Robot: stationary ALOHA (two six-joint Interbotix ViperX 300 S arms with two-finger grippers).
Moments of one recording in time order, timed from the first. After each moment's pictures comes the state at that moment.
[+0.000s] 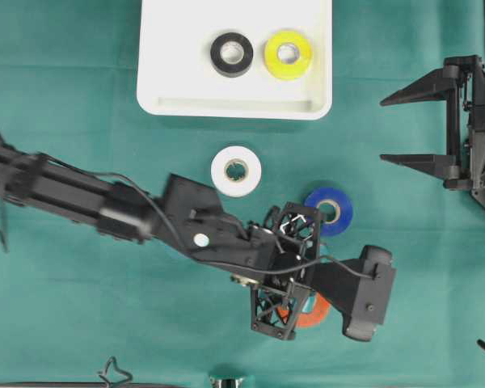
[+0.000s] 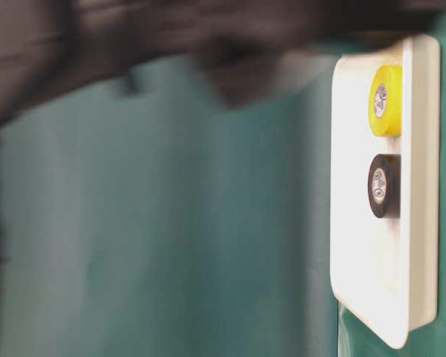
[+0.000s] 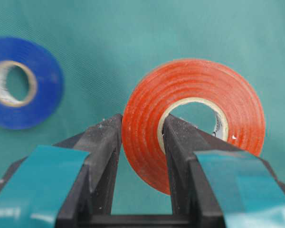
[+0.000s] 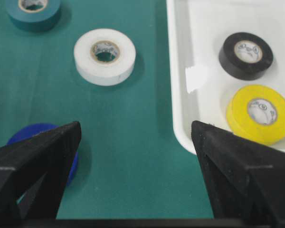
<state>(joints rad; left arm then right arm) -0.28 0.50 -0.41 0.03 0.95 -0.01 -0.03 -0.89 1.18 -0.21 0.18 0.29</state>
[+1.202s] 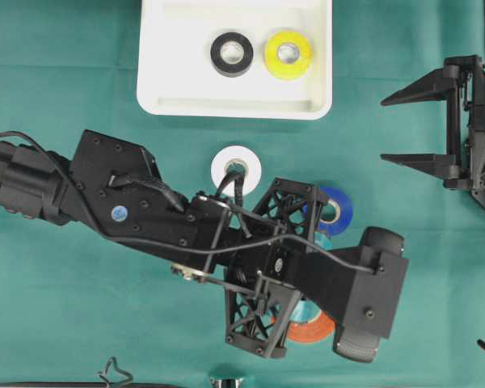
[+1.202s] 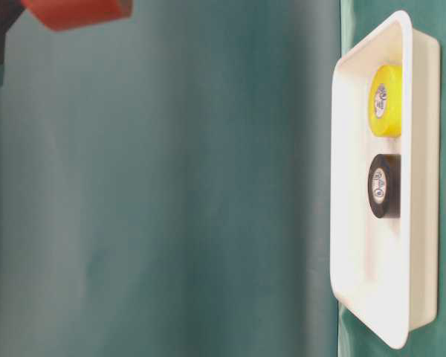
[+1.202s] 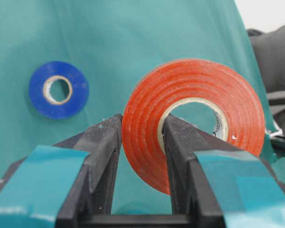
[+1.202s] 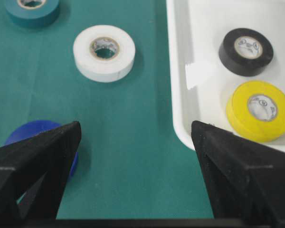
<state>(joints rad) -0.29 0.34 -0.53 0.03 1.12 -0.01 -0.03 -0.90 1.18 -0.21 0.19 0.29</state>
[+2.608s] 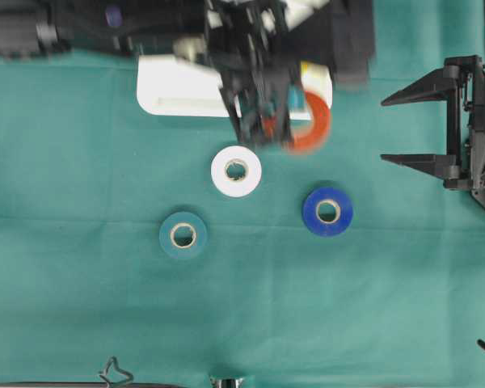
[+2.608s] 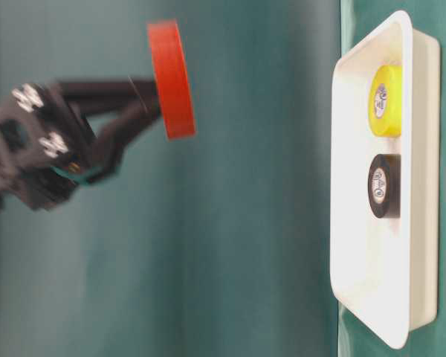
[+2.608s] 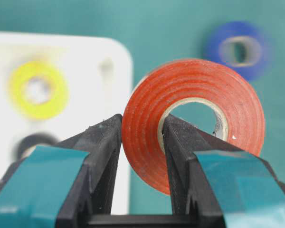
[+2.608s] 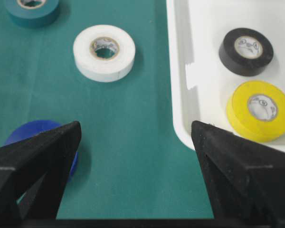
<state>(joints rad) 0.13 0.19 -0.27 0.03 1.04 0.03 -0.03 -0.90 1.18 -0.21 0.19 0.29</state>
